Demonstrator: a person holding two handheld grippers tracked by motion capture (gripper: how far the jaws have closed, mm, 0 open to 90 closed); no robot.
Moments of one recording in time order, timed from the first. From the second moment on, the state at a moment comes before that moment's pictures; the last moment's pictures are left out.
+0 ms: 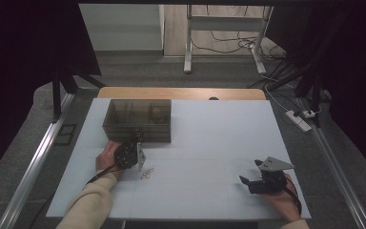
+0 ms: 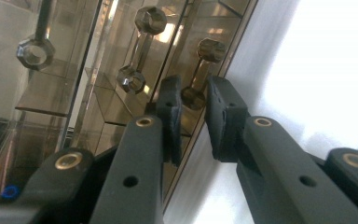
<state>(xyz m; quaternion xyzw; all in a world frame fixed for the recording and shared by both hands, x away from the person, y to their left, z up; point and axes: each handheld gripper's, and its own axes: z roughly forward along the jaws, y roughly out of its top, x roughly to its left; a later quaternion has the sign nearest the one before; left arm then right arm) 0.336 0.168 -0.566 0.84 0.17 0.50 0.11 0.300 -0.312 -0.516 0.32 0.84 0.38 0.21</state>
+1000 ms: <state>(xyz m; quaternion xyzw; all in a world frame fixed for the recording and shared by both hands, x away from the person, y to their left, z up) 0.336 0.167 -0.568 0.84 0.16 0.51 0.10 0.300 -0.311 -0.517 0.32 0.84 0.38 0.21</state>
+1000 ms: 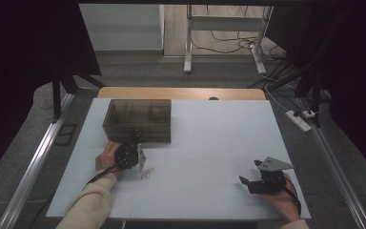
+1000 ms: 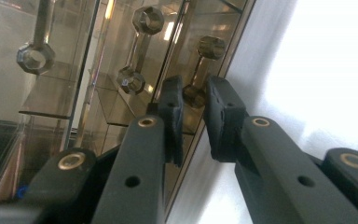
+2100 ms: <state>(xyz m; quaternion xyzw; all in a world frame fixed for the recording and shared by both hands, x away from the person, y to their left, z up) 0.334 0.166 -0.570 0.84 0.15 0.52 0.09 0.300 -0.312 -0.516 0.32 0.84 0.37 0.21</state>
